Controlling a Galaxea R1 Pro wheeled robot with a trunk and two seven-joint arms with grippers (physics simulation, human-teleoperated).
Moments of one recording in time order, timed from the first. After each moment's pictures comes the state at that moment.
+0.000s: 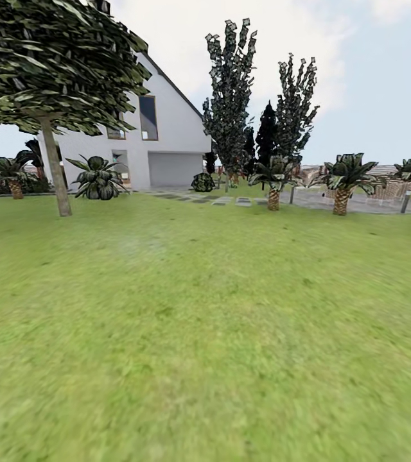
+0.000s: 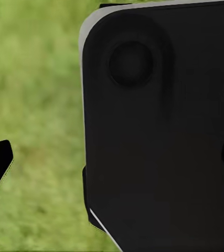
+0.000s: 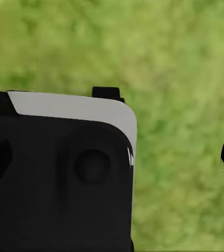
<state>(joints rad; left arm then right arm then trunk) 0.04 0.03 -0.01 -0.03 0.00 0.00 0.00 -0.09 -0.03 0.05 0.02 -0.01 -0.08 -0.01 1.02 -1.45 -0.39</state>
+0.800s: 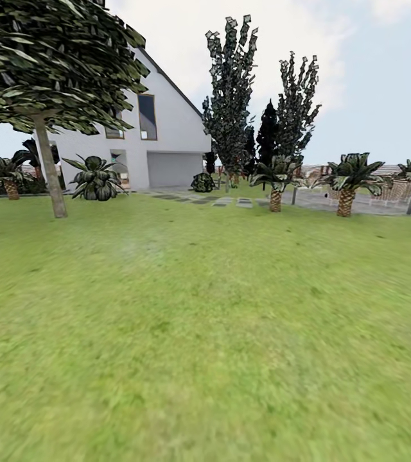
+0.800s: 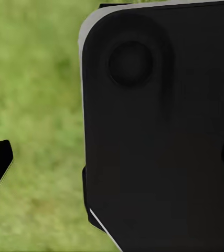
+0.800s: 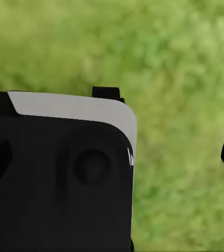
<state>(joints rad) 0.04 0.03 -0.01 -0.03 0.00 0.00 0.00 -0.09 -0.03 0.05 0.02 -0.01 -0.08 -0.01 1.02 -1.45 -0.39</state>
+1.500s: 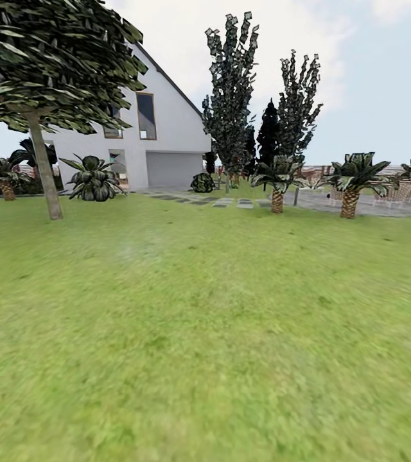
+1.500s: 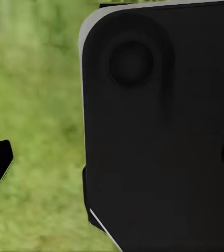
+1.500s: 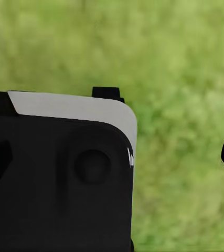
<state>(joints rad) 0.04 0.03 -0.01 -0.03 0.00 0.00 0.00 -0.09 -0.03 0.05 0.02 -0.01 -0.08 -0.01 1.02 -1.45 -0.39</state>
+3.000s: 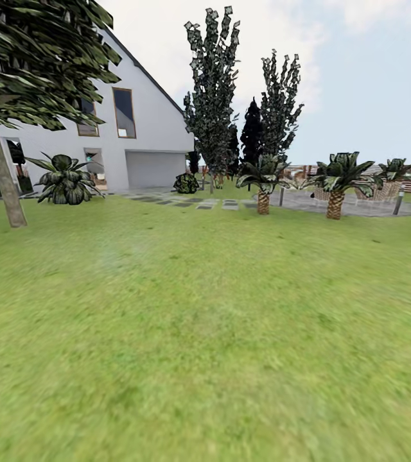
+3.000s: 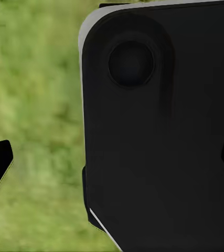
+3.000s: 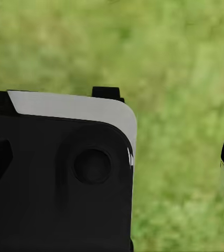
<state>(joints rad) 0.04 0.03 -0.01 -0.03 0.00 0.00 0.00 -0.09 -0.03 0.05 0.02 -0.01 -0.08 -0.01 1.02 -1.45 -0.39</state>
